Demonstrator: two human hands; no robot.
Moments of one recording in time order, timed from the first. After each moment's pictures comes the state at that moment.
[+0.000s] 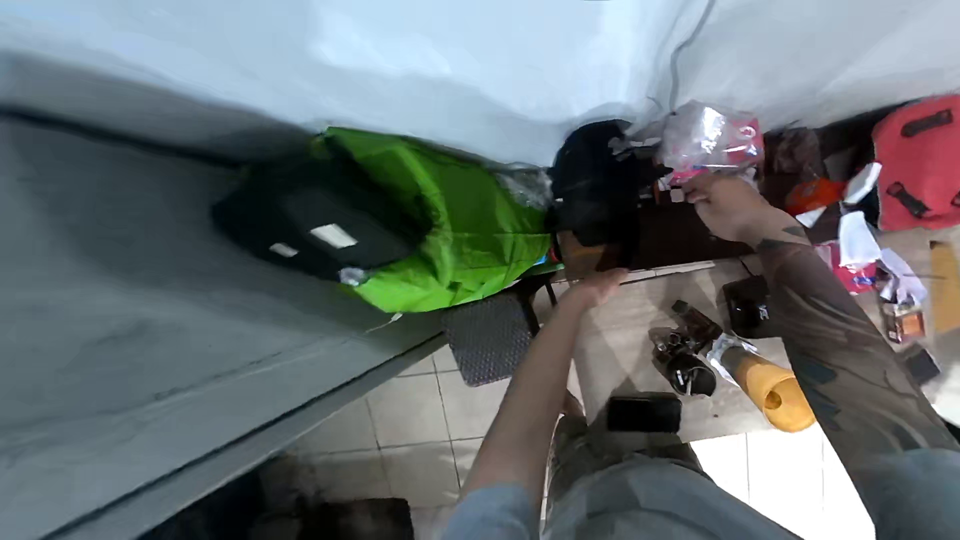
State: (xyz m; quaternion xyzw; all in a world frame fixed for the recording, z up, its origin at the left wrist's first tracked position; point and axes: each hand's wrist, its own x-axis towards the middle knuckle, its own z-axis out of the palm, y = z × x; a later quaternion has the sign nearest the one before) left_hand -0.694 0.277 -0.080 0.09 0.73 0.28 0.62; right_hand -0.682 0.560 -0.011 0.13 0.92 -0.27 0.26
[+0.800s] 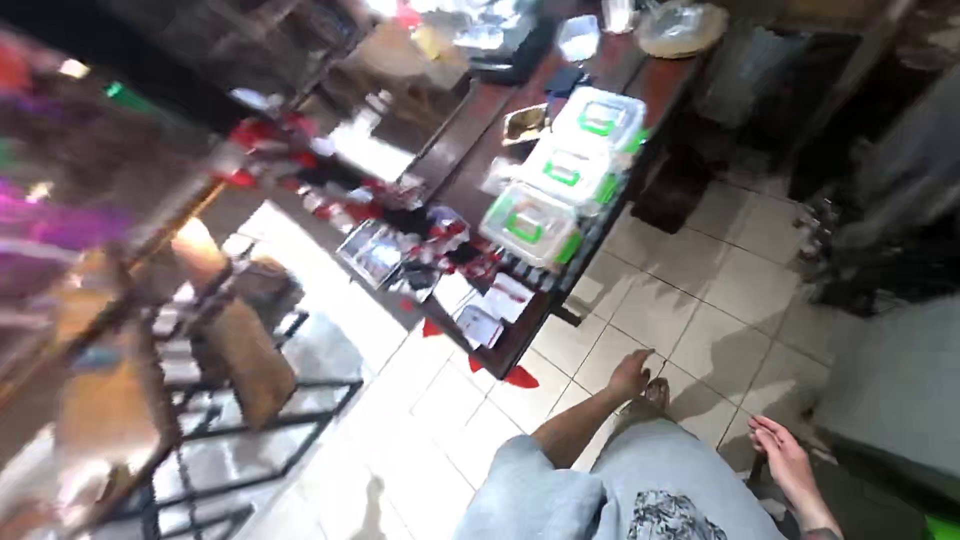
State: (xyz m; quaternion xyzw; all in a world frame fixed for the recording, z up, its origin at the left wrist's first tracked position) left_hand 0.039 -0.340 0.013 -0.63 0.65 0.41 -0.09; right_hand -0.308 -0.254 0.044 -0.37 0.66 -0.30 0.58
